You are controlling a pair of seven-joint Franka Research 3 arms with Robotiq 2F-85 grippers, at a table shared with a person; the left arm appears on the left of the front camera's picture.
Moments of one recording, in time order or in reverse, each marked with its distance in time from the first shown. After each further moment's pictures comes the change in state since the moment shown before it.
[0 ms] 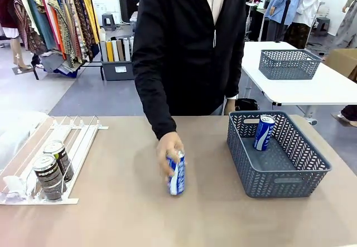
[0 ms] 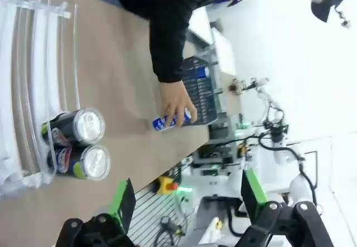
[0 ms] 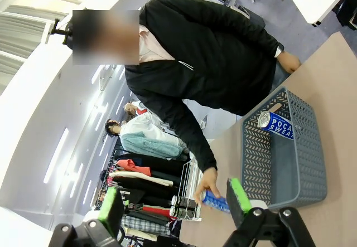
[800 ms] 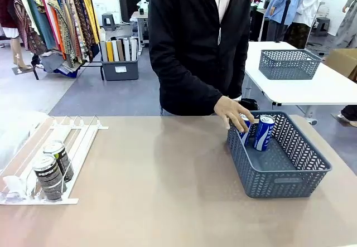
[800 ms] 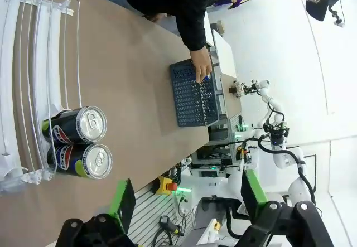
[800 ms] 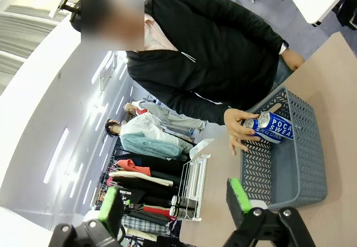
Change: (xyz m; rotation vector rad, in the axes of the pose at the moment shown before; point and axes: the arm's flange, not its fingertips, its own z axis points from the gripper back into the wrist) left arm -0.001 0.002 0.000 0.019 0.001 0.022; right arm 0.000 0.000 0.000 0.000 0.000 0.000
